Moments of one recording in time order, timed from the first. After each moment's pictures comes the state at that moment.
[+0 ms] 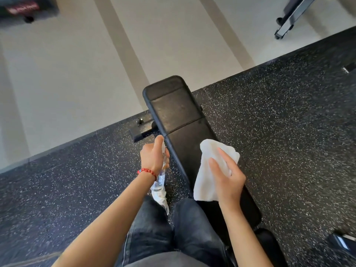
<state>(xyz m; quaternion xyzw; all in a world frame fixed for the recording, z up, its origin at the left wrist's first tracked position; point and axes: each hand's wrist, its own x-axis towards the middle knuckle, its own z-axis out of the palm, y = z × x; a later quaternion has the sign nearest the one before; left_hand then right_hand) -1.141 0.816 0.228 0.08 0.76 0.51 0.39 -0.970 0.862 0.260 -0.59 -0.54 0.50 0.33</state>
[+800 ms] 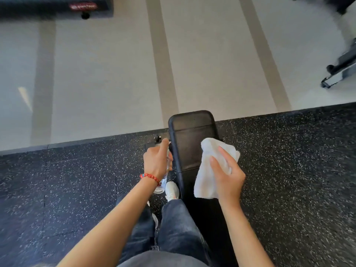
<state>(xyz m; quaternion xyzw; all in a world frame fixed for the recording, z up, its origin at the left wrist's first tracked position) -1.272 0.902 0.236 0.01 0.80 0.53 0.29 -1.132 1.002 0.250 -0.49 -0.62 0.55 0.27</state>
